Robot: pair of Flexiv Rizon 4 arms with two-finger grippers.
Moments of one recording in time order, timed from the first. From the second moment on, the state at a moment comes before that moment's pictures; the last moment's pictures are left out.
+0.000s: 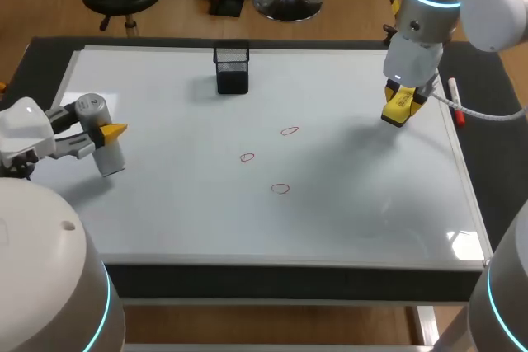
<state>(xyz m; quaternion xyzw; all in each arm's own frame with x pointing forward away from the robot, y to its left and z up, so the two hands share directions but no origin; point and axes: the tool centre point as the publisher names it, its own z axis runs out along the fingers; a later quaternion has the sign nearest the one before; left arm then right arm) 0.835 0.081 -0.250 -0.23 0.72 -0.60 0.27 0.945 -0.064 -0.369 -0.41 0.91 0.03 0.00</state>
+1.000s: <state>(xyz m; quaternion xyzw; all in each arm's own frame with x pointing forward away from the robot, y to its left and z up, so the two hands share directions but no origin) 0.835 0.081 -0.250 -0.23 0.72 -0.60 0.27 0.891 0.042 -0.349 -0.53 0.85 0.04 0.02</state>
